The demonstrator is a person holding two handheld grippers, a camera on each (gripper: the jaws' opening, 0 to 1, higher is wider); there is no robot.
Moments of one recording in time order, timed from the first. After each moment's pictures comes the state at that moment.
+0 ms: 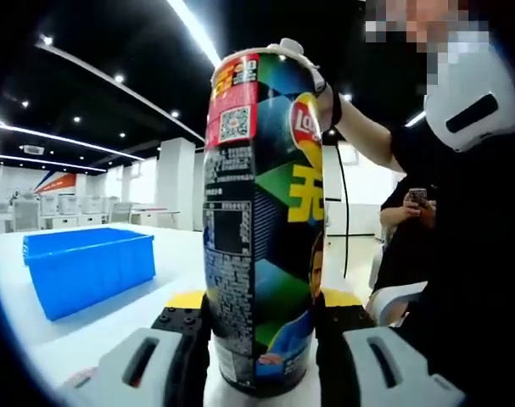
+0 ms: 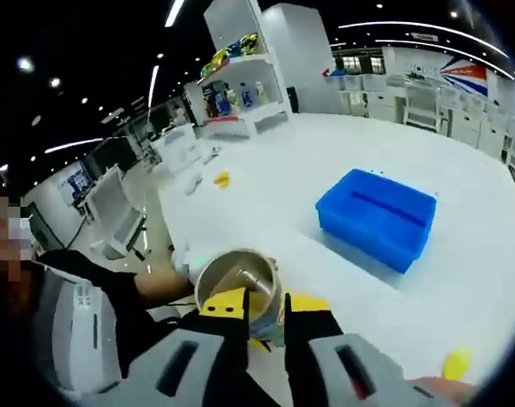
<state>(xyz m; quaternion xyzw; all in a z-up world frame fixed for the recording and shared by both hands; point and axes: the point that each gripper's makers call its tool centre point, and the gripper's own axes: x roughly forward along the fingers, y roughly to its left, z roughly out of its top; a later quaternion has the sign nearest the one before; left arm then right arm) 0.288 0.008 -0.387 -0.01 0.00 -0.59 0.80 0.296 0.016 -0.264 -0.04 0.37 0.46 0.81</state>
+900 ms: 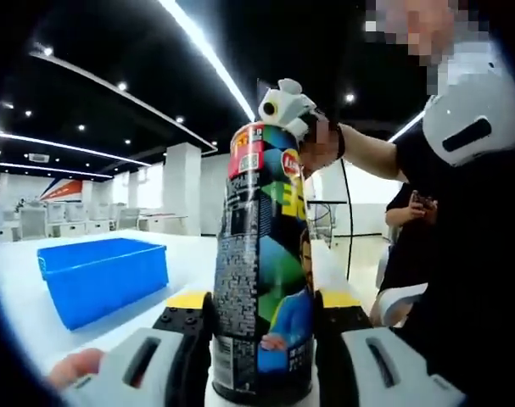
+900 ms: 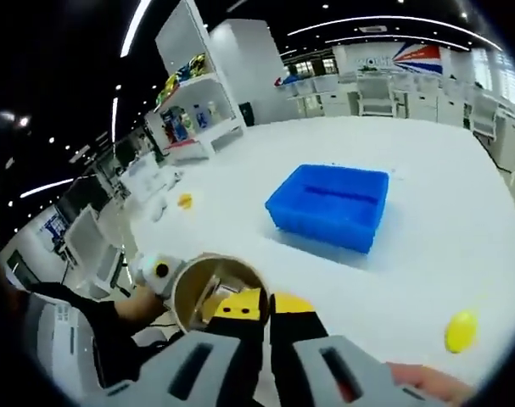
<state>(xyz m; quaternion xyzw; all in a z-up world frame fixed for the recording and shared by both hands) 0.287 0.027 -0.374 0.01 0.02 -0.59 0.81 0.325 -0.051 -0.296 0.06 0.35 0.38 0.86</state>
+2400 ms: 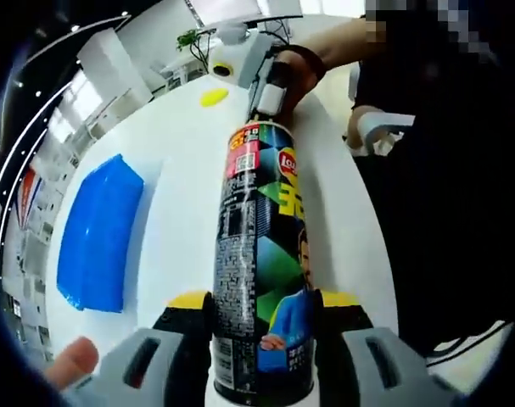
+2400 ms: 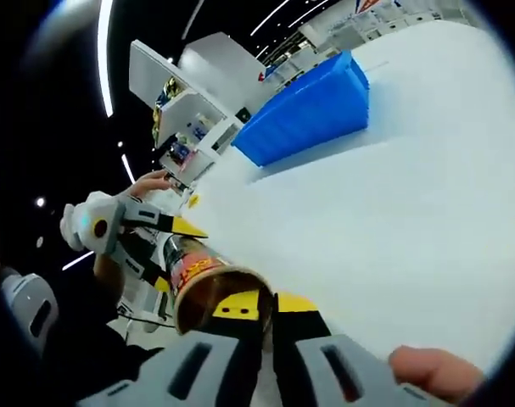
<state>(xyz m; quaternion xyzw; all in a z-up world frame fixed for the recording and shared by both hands) 0.278 0.082 -0.431 0.41 0.30 -0.55 0.66 0.301 -0.031 -0.450 0.22 0.40 0.41 0.79</state>
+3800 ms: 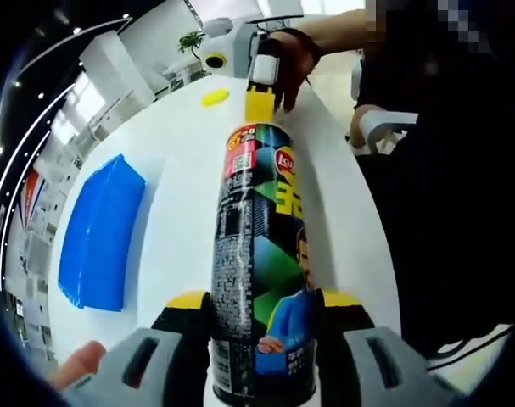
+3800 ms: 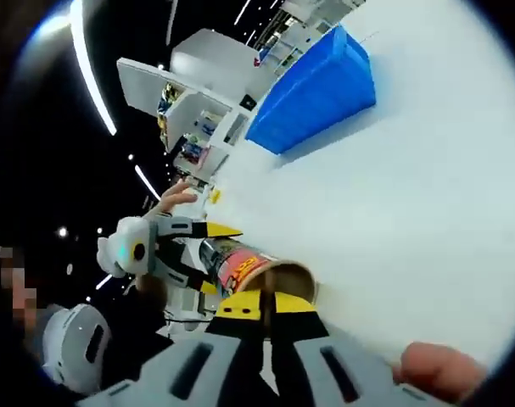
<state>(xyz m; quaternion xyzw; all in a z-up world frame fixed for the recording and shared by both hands) 0.279 0.079 -0.435 0.42 0.29 -0.55 0.67 0.290 -0.036 -0.423 0.27 0.47 0.42 0.73</state>
